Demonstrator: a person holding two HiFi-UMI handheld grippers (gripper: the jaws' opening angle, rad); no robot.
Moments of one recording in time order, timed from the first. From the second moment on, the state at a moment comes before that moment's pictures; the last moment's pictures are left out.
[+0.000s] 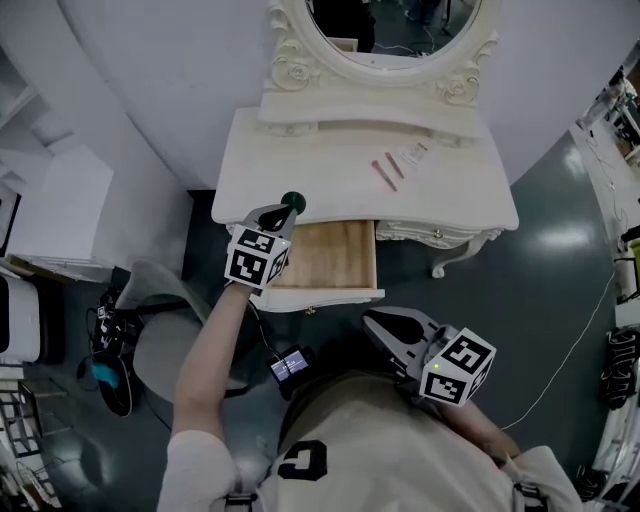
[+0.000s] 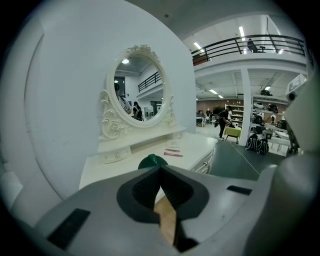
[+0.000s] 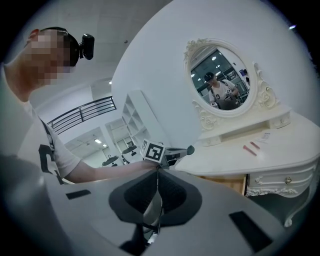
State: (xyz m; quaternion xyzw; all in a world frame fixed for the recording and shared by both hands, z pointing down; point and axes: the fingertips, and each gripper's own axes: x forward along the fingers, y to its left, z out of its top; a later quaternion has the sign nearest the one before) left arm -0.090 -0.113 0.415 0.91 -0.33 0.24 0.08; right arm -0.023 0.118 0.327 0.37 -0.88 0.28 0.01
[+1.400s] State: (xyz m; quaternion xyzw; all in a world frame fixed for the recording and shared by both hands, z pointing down) left arm -0.061 0.007 0.379 0.86 -0.45 0.22 0.12; right arm 0.092 0.128 0.316 0.31 -0.91 0.26 -0.04
